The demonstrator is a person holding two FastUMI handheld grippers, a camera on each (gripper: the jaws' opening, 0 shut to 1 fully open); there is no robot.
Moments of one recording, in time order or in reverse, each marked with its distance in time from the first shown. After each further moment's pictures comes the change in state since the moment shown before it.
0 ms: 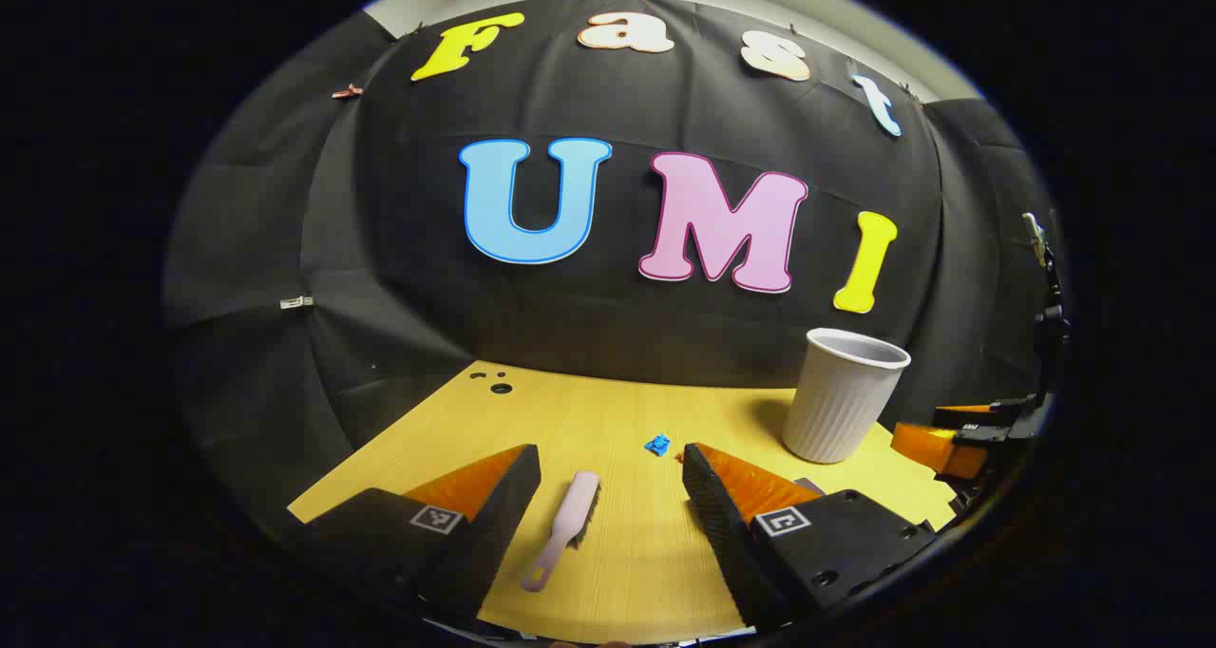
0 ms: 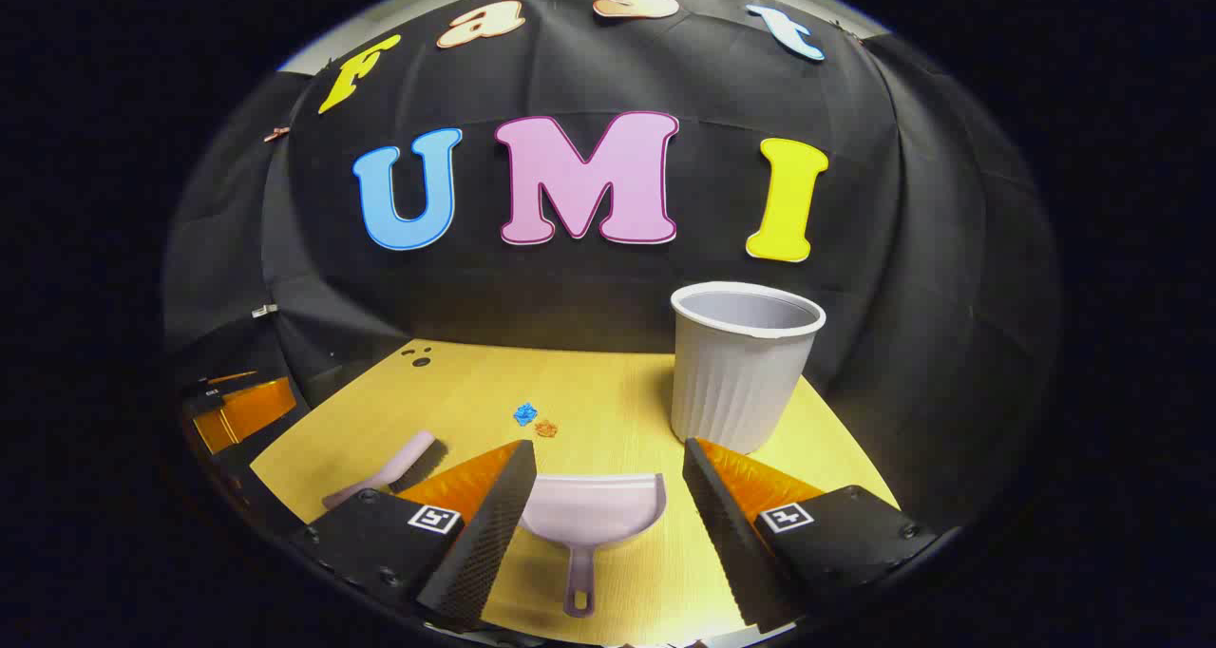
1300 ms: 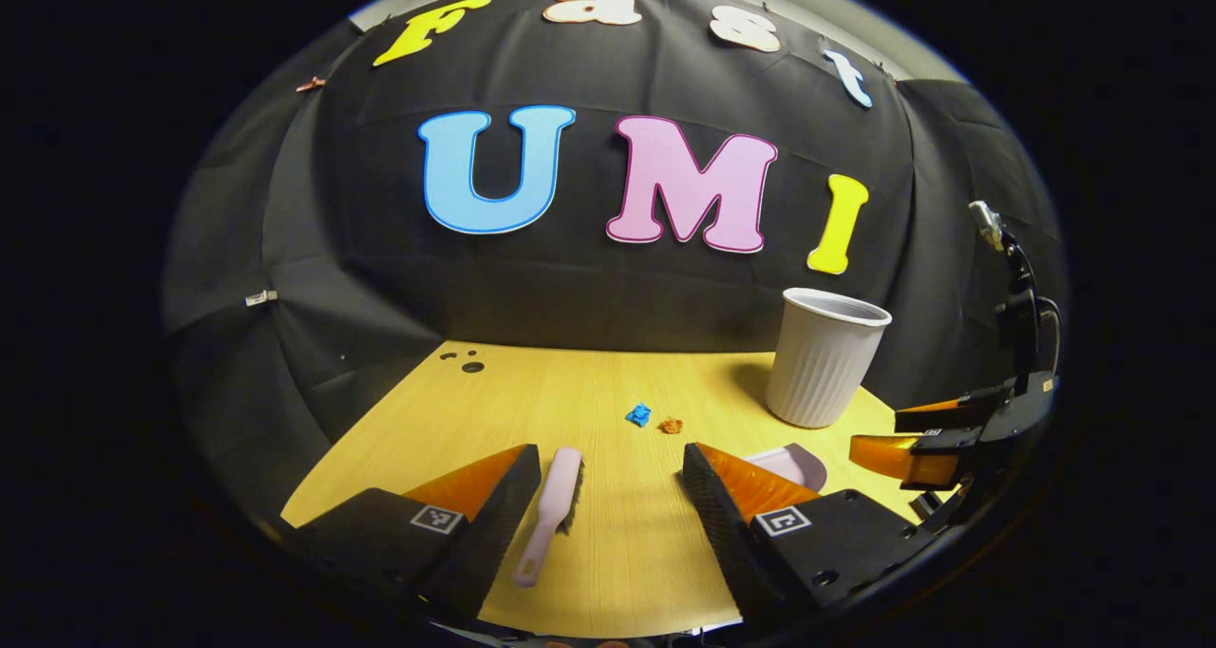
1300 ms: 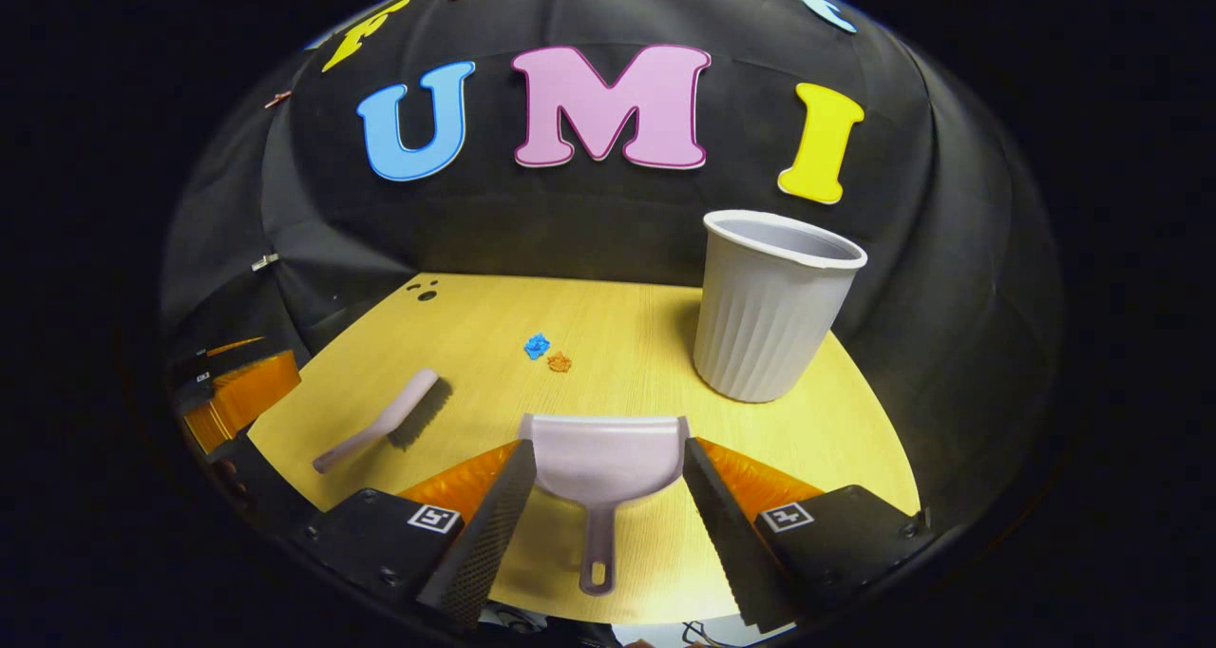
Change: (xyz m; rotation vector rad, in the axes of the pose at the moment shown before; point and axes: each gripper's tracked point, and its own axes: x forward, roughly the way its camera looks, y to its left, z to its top) left arm 0.013 -0.004 -0.042 0.039 0.090 -0.091; right arm 0.020 0.012 -0.066 -0.038 0.248 0.036
